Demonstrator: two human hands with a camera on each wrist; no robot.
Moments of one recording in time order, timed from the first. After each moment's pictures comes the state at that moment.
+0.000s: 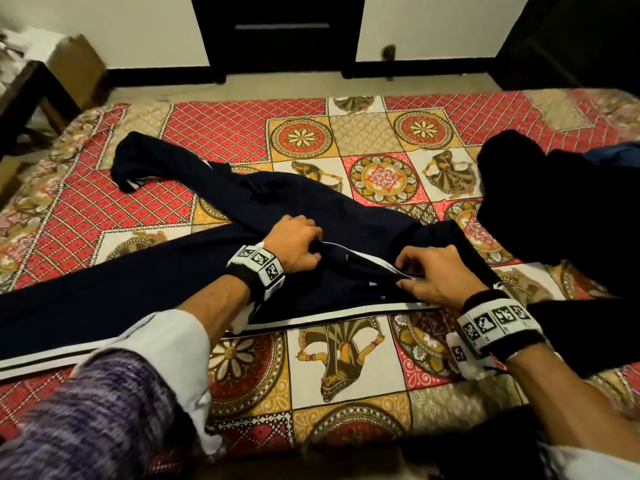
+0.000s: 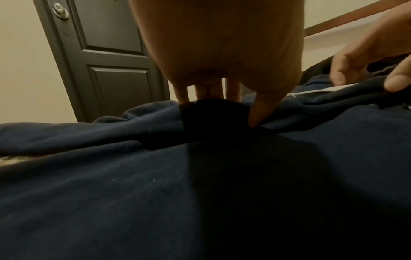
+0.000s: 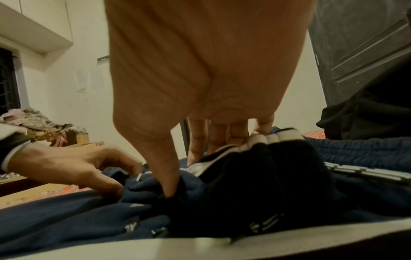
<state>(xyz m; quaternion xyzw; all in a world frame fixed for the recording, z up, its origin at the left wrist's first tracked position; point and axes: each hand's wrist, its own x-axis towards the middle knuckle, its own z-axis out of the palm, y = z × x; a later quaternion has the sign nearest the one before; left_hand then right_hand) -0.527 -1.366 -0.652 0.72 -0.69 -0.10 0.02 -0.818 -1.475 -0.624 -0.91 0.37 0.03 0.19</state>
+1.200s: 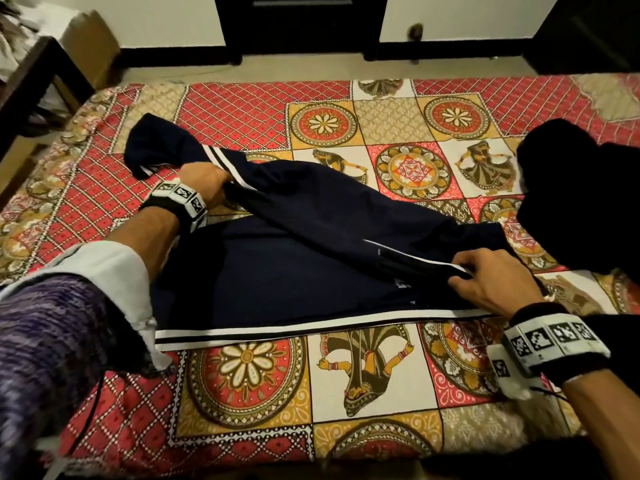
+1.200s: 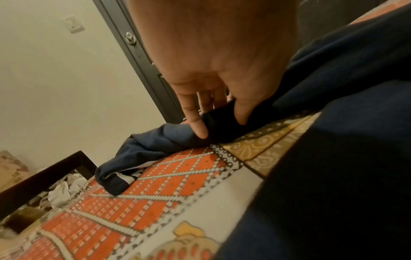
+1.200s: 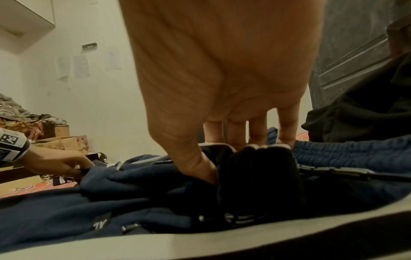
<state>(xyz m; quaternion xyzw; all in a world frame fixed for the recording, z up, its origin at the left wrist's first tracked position) -0.331 -1.343 -0.635 0.82 -0.56 -0.02 -0.14 -0.827 -1.484 -0.626 -0.86 0.49 0.06 0.12</state>
